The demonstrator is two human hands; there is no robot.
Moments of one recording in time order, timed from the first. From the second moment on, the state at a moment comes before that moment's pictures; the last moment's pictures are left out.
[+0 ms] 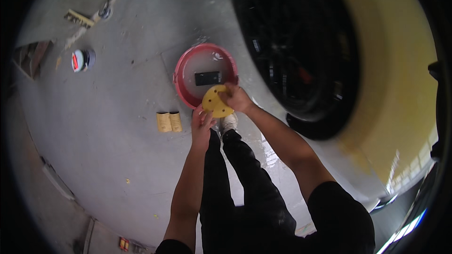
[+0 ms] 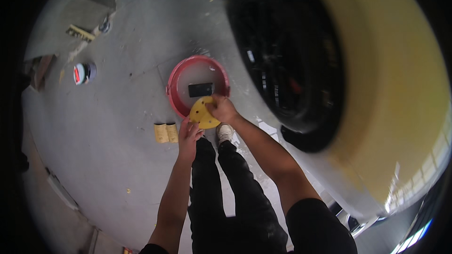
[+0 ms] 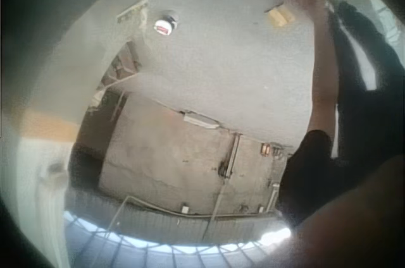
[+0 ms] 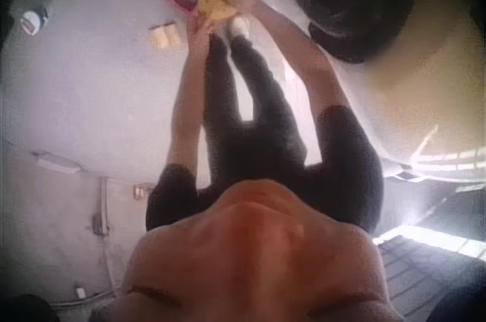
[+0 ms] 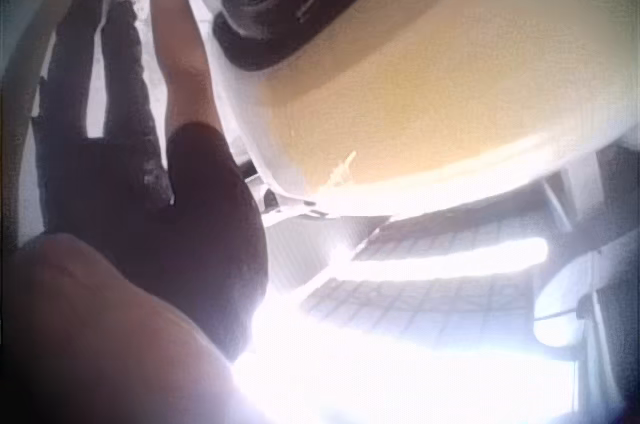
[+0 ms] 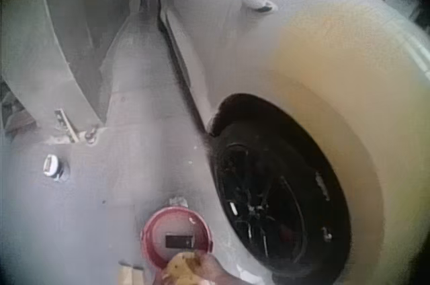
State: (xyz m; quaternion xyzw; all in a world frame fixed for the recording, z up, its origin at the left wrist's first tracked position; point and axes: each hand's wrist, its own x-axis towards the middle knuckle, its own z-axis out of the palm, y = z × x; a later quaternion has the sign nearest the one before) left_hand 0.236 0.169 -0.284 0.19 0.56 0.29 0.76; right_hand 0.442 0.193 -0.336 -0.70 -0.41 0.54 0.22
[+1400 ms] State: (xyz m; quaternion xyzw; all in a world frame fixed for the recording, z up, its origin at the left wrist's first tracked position) left_hand 0.223 0.235 -0.450 -0.10 0.42 0.32 0.84; right_hand 0.380 0.198 -0.467 -0.74 -0.37 0.32 0.47
